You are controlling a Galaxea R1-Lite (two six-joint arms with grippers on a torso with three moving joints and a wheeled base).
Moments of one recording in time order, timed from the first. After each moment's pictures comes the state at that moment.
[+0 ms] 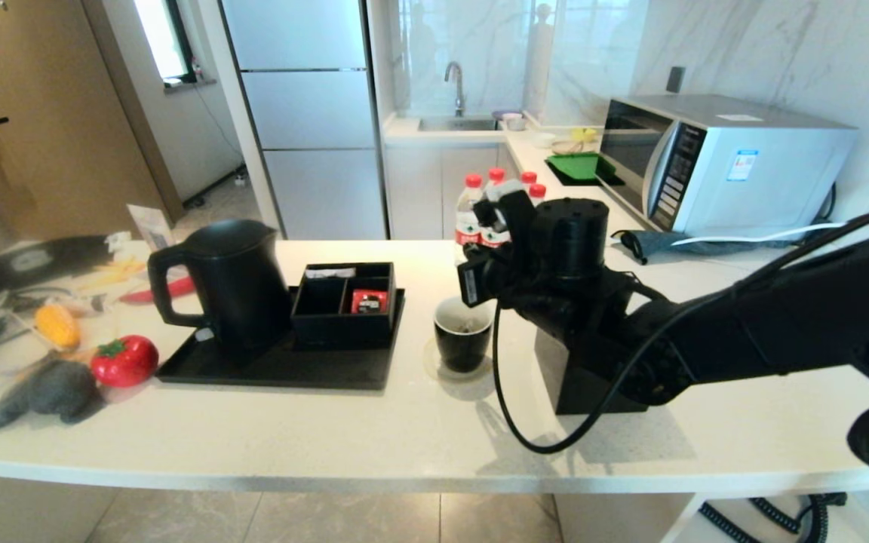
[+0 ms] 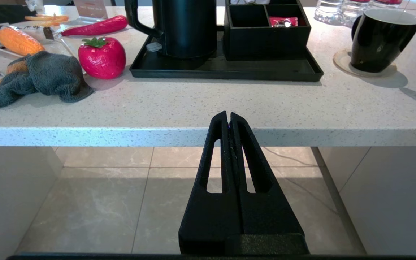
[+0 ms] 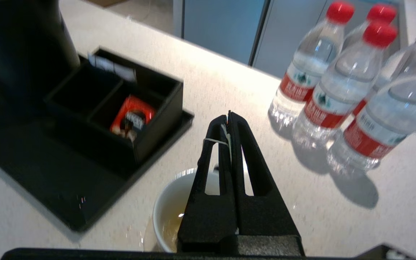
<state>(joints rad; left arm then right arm) 0.00 0.00 0.00 0.00 -0.01 -0.02 0.68 2.09 -1.31 -0.75 -0.20 -0.11</state>
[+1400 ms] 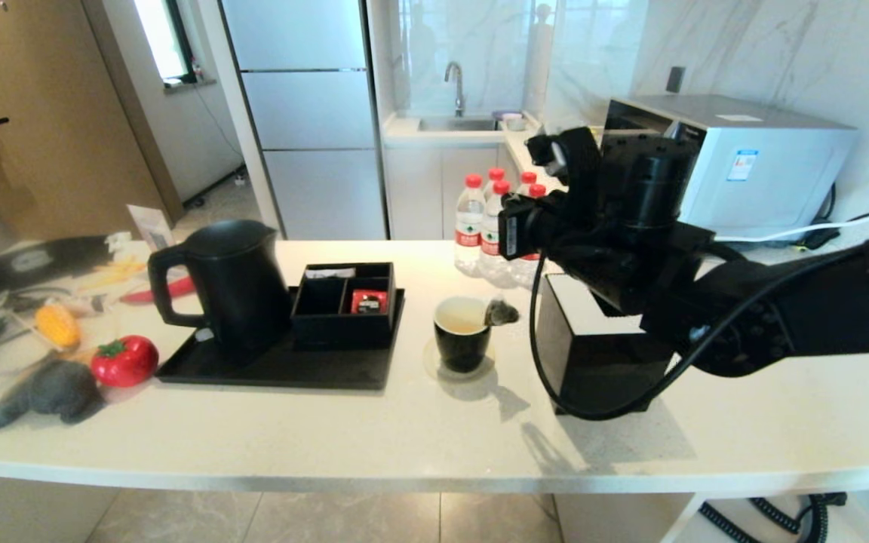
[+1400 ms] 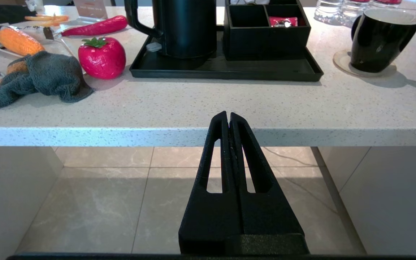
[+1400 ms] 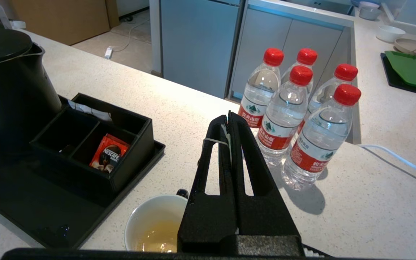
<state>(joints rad) 0.00 0.00 0.00 0.00 -0.01 -0.02 0.63 1.94 -1.27 -0.72 -0.23 -0.11</state>
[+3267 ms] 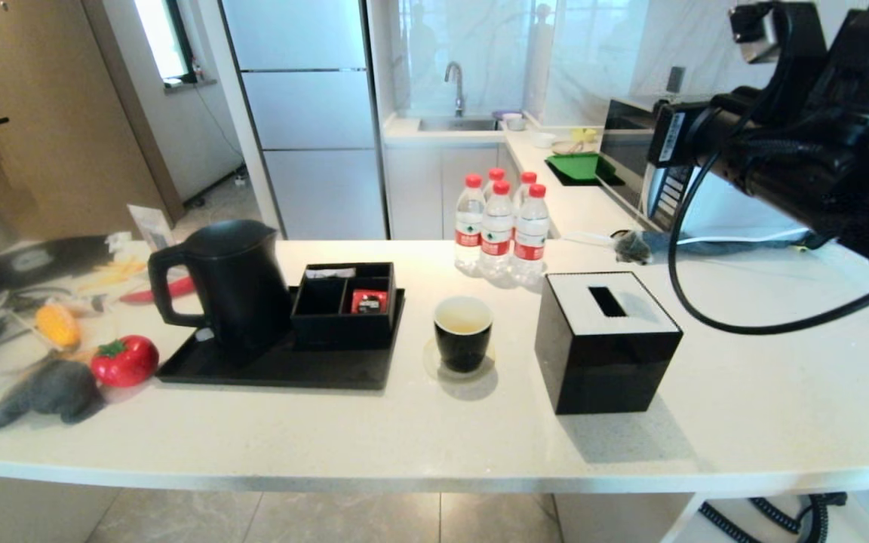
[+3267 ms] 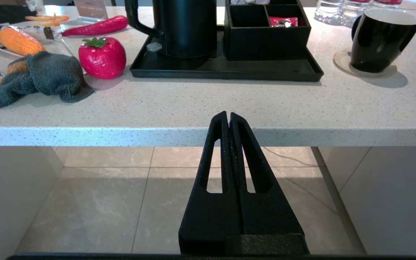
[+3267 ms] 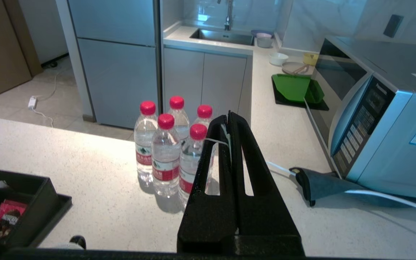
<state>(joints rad) 0.00 0.00 0.00 0.00 -0.01 -0.02 0.37 1.68 -1.25 -0.62 -0.23 -0.11</state>
